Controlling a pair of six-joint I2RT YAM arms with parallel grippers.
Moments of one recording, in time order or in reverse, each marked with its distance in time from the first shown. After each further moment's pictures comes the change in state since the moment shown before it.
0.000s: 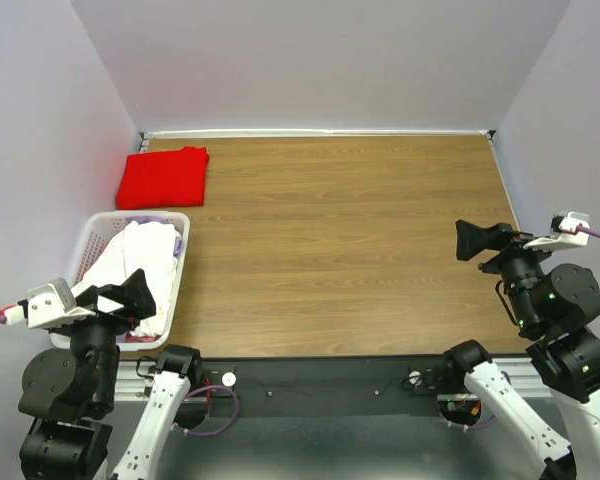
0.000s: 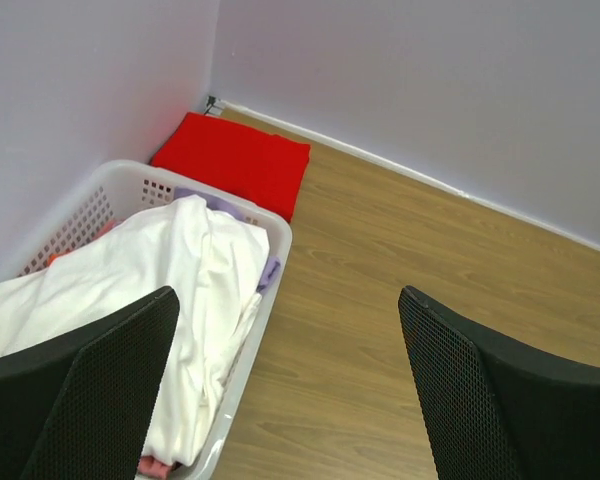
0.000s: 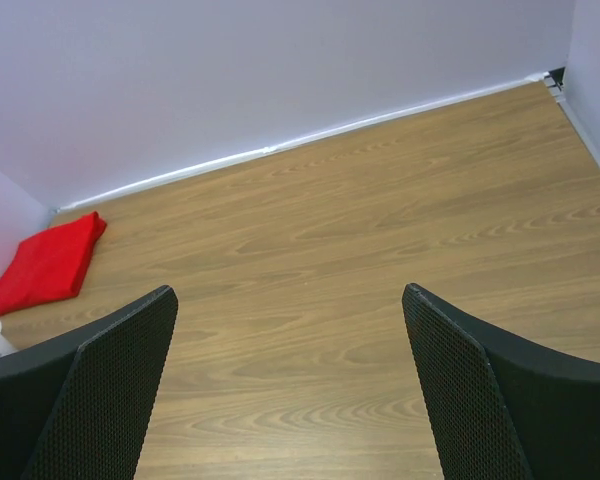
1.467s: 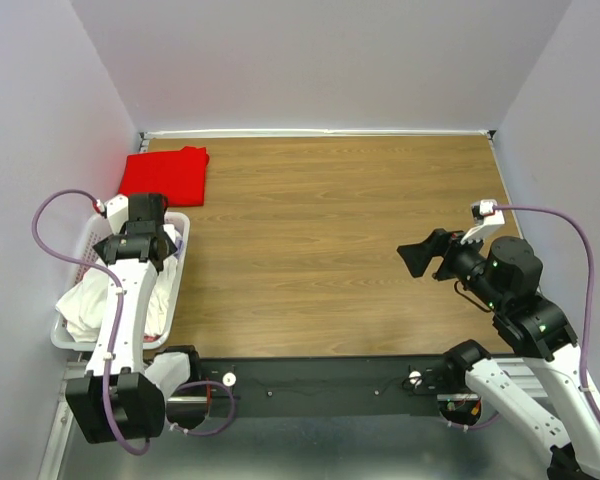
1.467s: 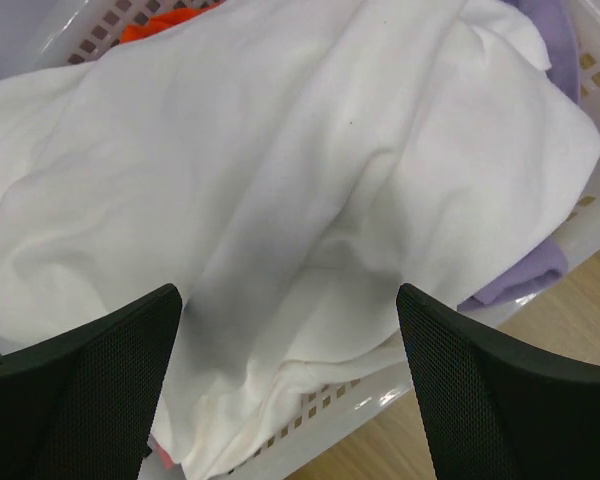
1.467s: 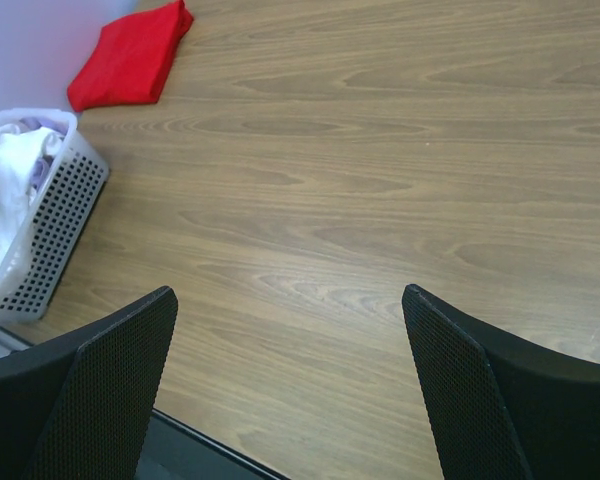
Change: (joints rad) left arm 0.254 0.801 -0.287 0.090 -0.210 -0.207; right arm 0.054 0.119 -0.149 0.006 -0.379 0.067
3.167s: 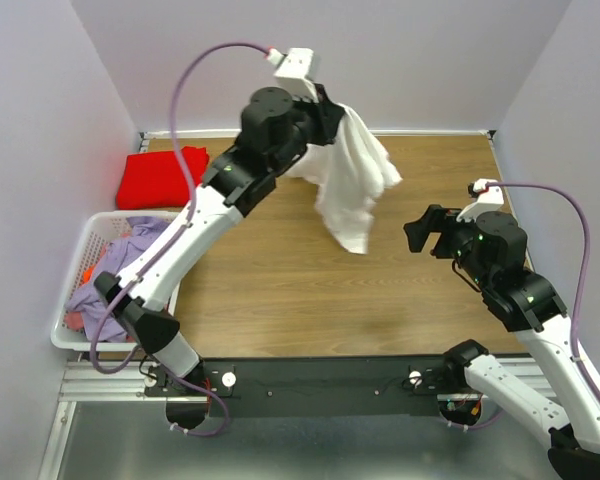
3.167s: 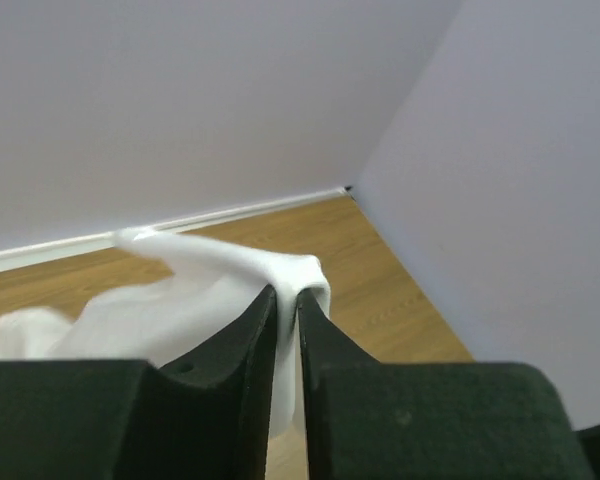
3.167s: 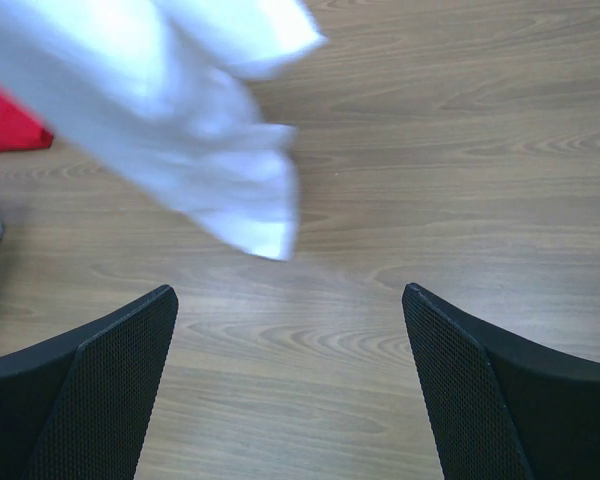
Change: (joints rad) left arm -0.773 0.535 0.918 0.643 0.422 0.162; right arm 0.000 0.168 0.091 0.016 0.204 -0.051
